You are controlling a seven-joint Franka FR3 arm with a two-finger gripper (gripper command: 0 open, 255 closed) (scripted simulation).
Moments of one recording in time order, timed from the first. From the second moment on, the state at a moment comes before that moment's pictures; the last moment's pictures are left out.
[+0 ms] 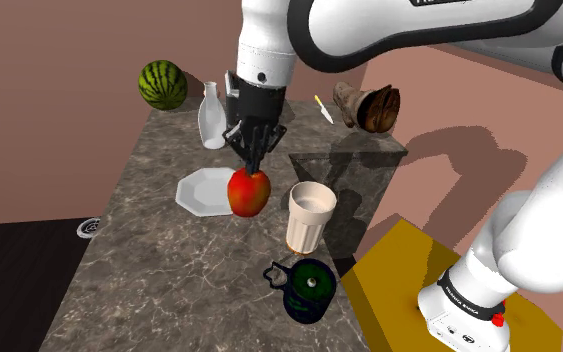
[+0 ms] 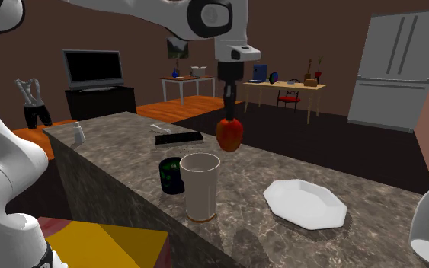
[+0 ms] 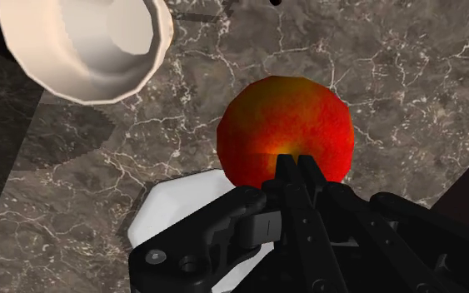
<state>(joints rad) 0.18 -0.03 0.49 -1.82 0.07 1.85 0.68</state>
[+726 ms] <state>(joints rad) 0.20 -0.22 0.49 -1.86 0.16 1.73 0.69</state>
